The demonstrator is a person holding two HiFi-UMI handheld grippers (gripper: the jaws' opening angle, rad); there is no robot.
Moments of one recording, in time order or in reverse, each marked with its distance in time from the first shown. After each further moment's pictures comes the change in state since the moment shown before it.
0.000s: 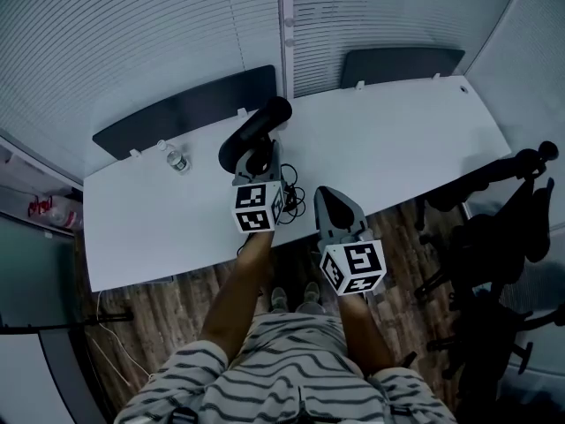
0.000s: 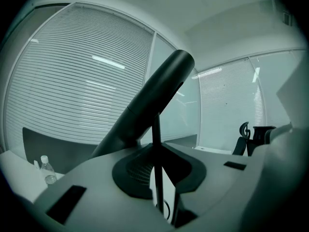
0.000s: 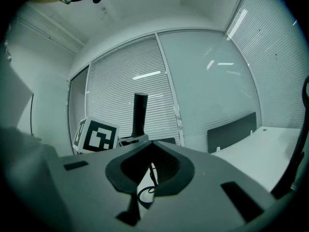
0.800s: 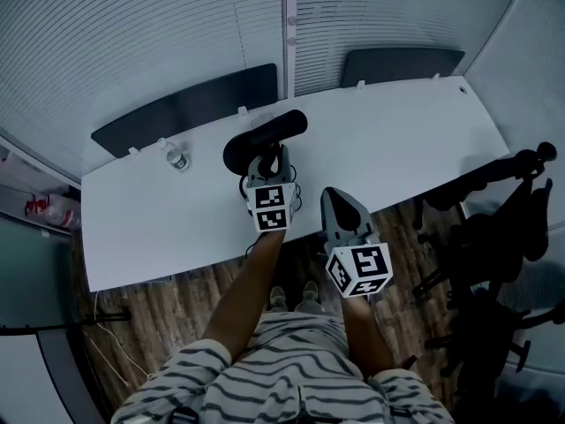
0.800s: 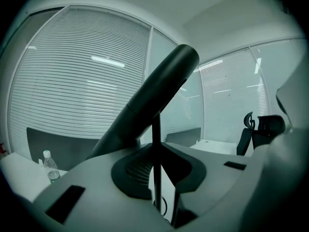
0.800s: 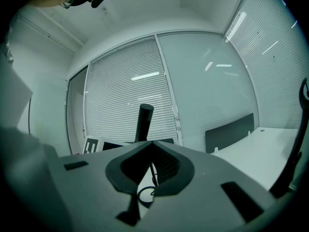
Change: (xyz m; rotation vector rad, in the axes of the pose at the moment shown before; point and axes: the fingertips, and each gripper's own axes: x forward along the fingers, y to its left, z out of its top) left arm 0.011 0.000 -0.040 0.046 0.043 0.053; right arm -0.005 0.002 0.002 -0.004 -0.010 -0.023
